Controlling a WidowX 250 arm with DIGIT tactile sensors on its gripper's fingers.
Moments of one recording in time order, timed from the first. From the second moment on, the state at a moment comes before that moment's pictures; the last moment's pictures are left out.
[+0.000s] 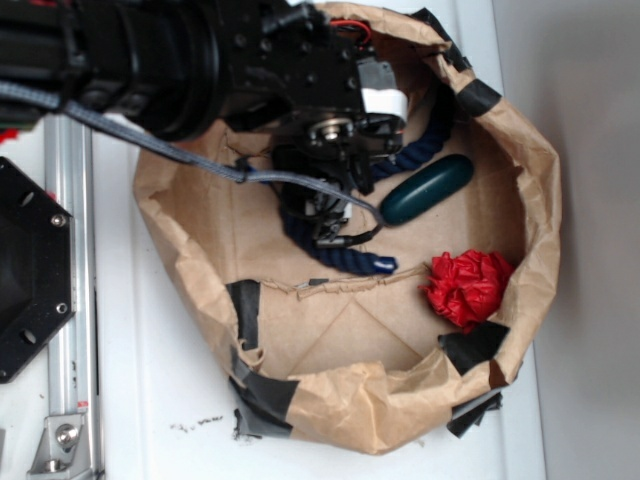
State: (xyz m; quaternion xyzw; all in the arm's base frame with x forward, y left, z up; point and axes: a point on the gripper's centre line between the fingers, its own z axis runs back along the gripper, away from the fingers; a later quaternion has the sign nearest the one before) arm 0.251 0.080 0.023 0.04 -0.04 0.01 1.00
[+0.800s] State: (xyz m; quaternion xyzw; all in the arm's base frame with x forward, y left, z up) arm 0.255 0.044 0.106 0.02 -0.08 -0.01 1.00
